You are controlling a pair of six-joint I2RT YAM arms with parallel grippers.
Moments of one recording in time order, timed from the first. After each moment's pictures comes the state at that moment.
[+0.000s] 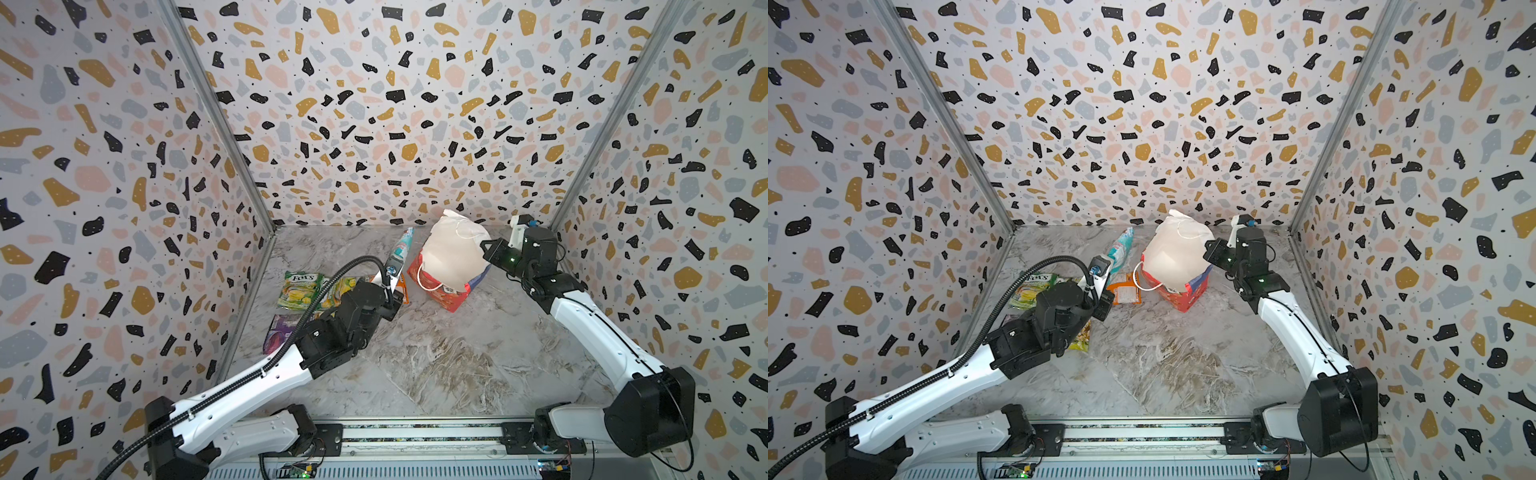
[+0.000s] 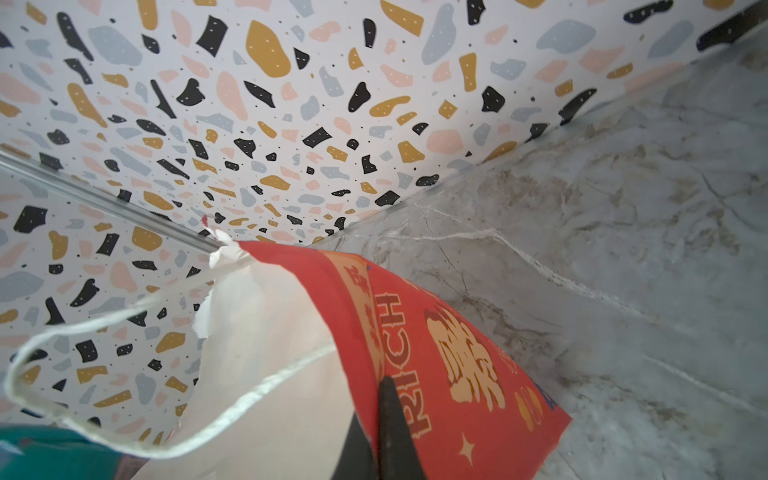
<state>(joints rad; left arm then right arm) -0.94 1.03 0.97 -0.28 -0.58 0.10 0.25 1.33 1.11 -0.15 -0.22 0.72</state>
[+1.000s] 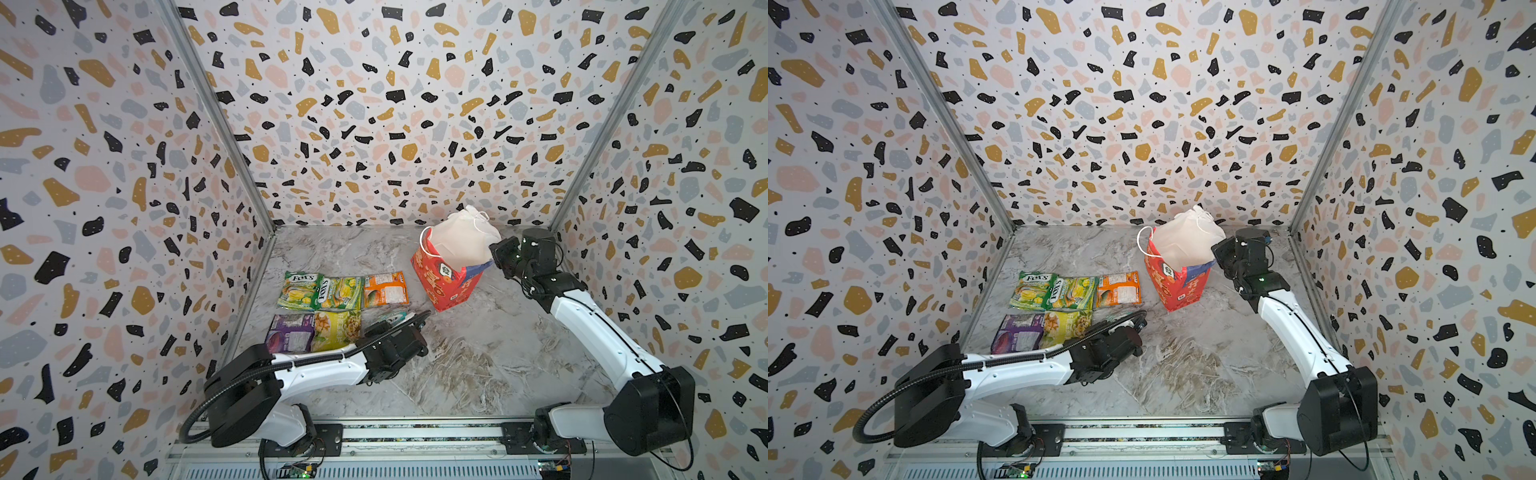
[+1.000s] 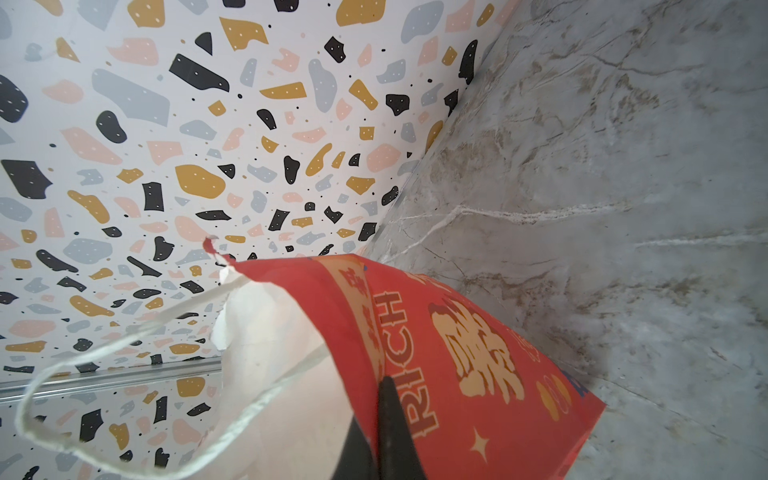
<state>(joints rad) -1.07 1.44 0.75 -0.36 -0.87 0.20 0.27 1.33 1.12 -0.21 -0.03 1.17</state>
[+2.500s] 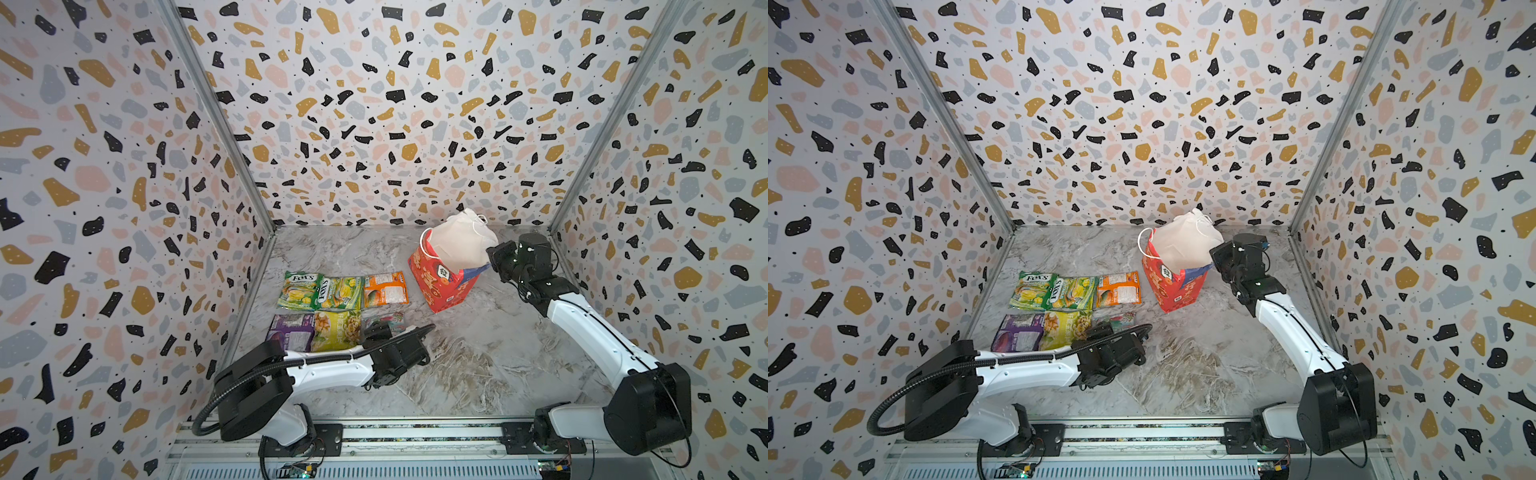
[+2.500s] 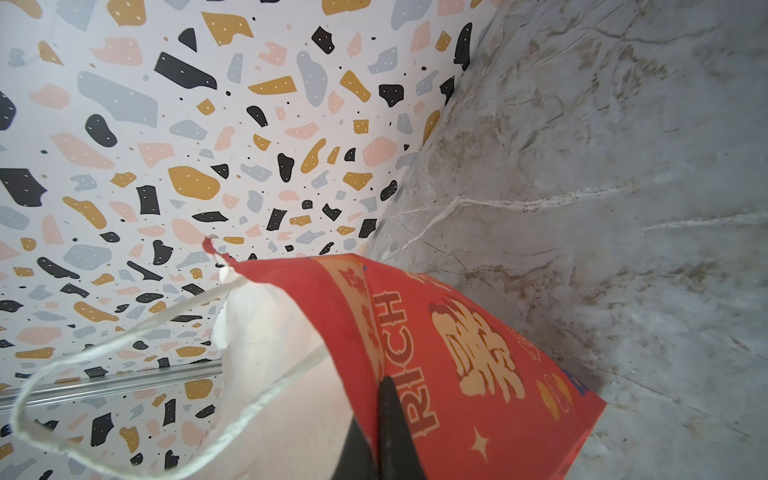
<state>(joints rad) -1.08 1.49 0.75 -0.49 -0.85 0.27 0.28 1.33 1.05 -0.14 -0.03 1.22</state>
